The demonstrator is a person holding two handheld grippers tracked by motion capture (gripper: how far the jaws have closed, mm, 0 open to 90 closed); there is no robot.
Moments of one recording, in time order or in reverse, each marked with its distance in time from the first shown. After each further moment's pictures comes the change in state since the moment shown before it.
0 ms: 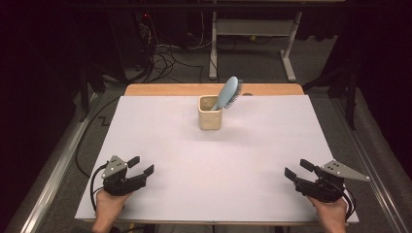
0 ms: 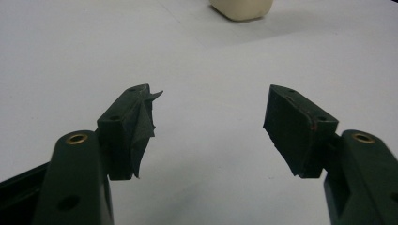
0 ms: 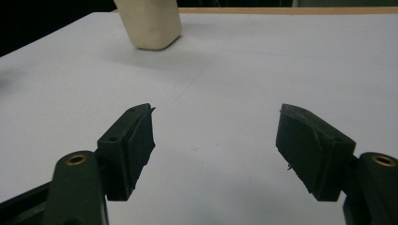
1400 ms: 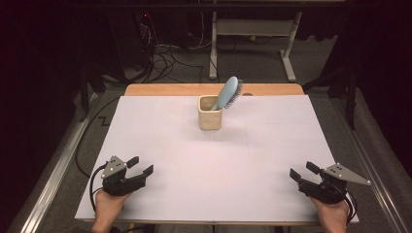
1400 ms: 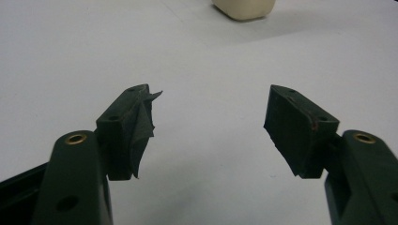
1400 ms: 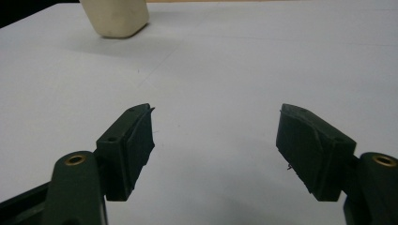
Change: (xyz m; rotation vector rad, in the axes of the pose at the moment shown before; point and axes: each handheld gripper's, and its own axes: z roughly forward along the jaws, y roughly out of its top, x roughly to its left) left arm 0.001 -0.001 -0.001 0.000 0.007 -0.006; right arm -0.017 -0.019 0.002 0.006 -0.090 0.014
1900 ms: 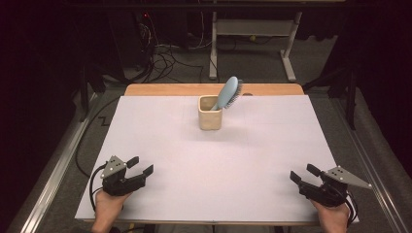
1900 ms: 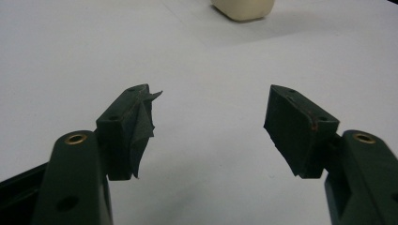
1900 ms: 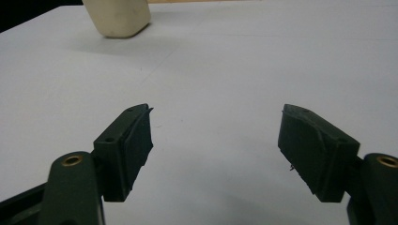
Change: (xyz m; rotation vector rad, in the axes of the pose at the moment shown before) left arm 0.001 0.000 0.000 0.000 -0.005 -0.006; right arm 0.001 -0.006 -0.003 -0.009 0.004 0.012
